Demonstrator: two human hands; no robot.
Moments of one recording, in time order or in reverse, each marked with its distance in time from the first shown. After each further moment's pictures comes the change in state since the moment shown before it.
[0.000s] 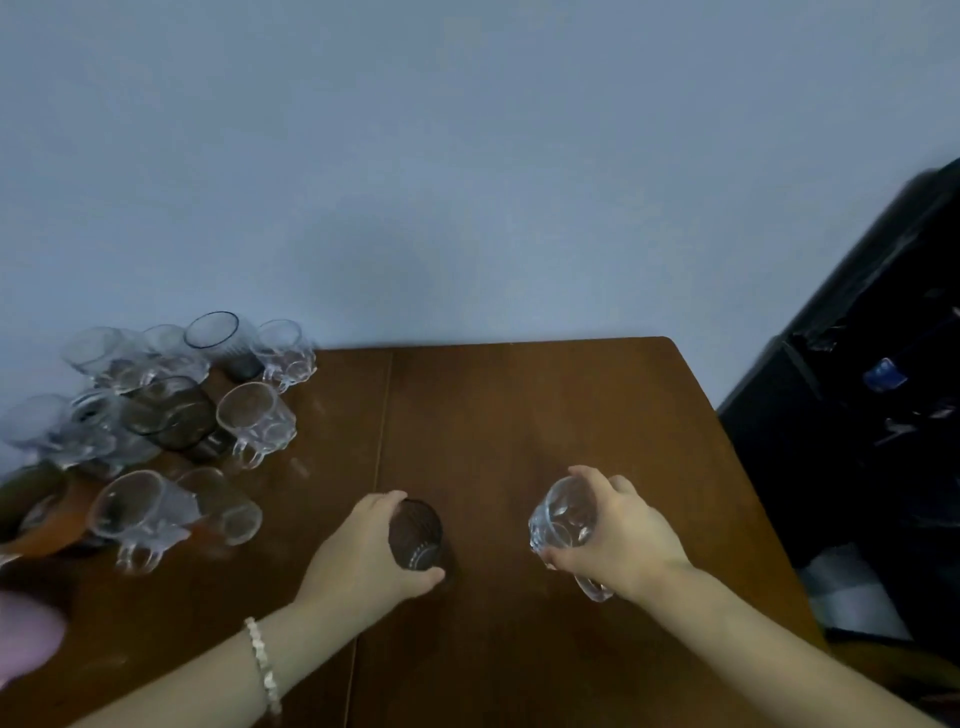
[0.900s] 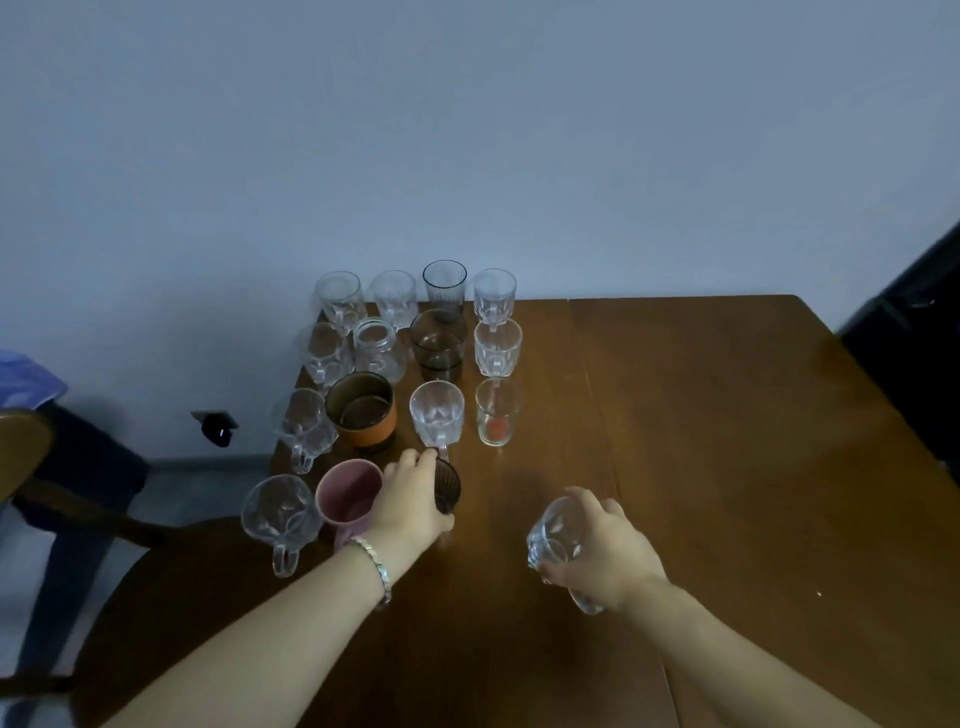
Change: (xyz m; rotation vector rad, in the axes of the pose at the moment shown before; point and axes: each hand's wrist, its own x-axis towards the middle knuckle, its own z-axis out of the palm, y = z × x) left_hand -0.049 -0.294 -0.133 0.169 0.012 0.053; right_hand -0.126 -0.279 0.227 0.020 -0.051 0.076
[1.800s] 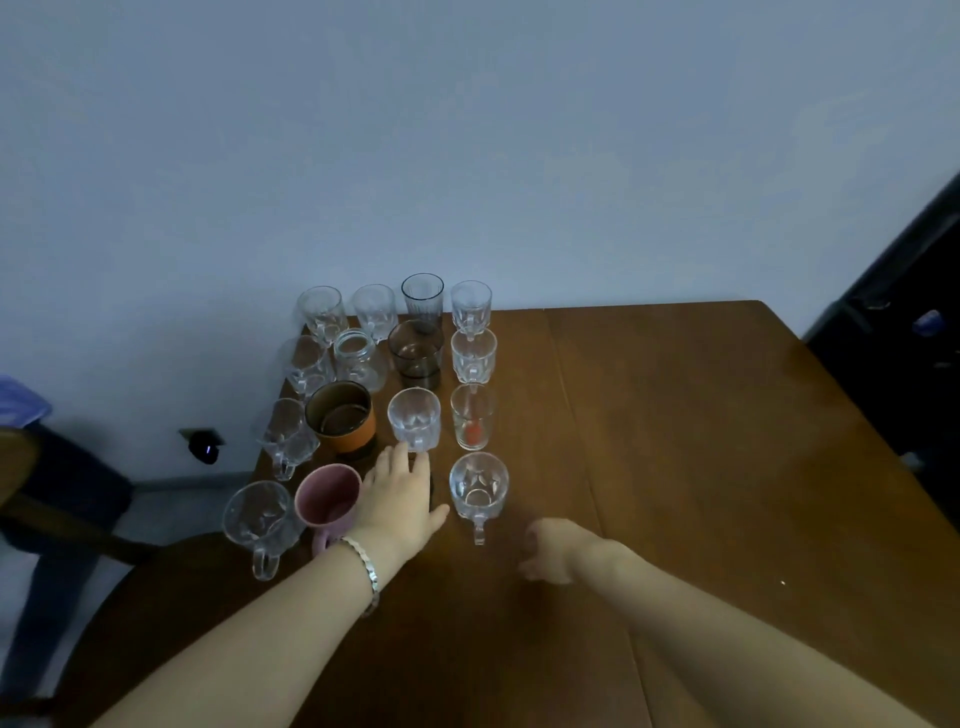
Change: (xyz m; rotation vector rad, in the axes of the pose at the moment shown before) left_hand -0.021 0.022 -0.005 0.302 0.003 0.096; right_hand 0.027 -0.002 0.005 -0.269 -0.379 0.064
